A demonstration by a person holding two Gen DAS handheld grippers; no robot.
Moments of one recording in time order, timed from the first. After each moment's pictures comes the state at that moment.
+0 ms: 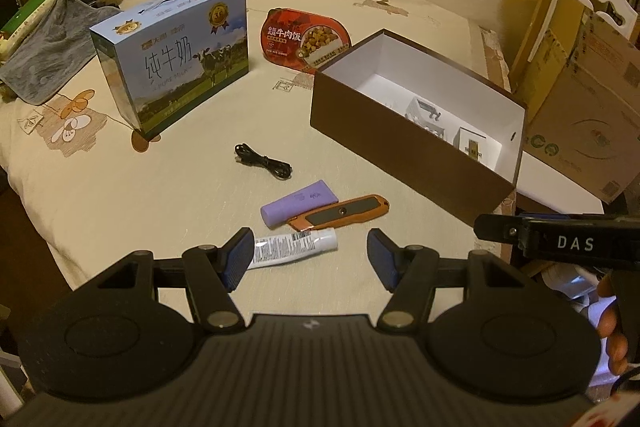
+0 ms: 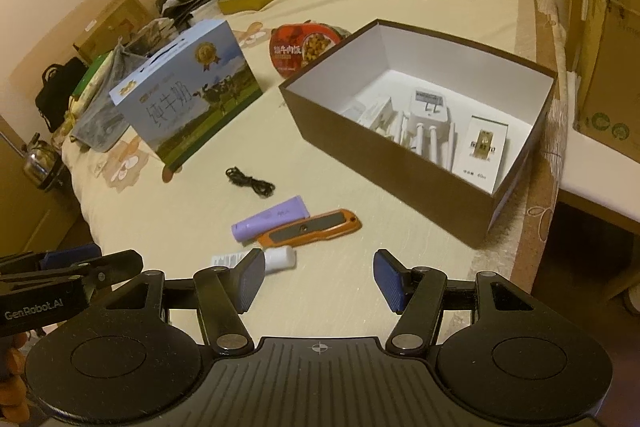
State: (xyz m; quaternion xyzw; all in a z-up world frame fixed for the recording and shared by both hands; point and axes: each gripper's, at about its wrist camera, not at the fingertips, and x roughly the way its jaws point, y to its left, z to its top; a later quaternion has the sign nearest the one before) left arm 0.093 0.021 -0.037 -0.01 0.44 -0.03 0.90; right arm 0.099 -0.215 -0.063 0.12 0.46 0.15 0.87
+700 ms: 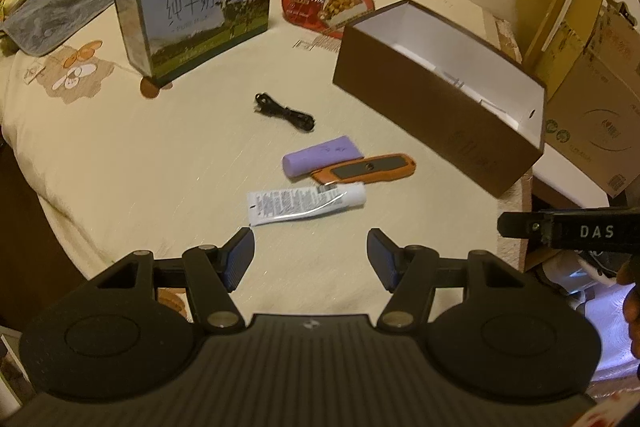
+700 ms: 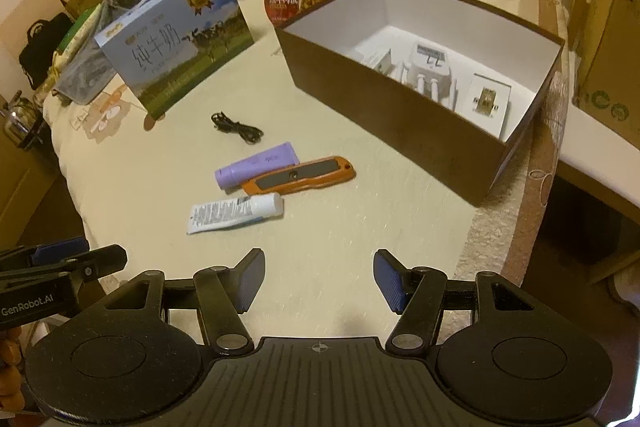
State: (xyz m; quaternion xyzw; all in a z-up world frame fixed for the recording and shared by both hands) left arm 0.075 0.063 -0.094 -0.05 0.46 -0.03 0.89; right arm 0.090 -0.192 -0.100 0.08 0.51 0.13 0.85
